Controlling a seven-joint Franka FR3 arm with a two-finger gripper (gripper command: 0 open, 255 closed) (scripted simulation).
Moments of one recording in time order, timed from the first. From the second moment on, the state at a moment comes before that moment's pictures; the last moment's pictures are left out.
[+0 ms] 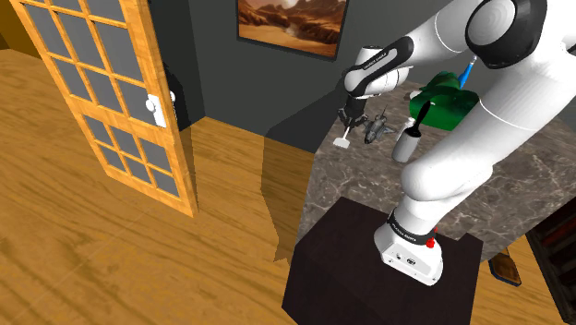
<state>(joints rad) -0.48 -0.14 -0.10 -2.50 -0.09 2.41 0.78</state>
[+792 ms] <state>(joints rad) -0.48 -0.18 -0.10 -2.47 -0.09 2.34 0.78</state>
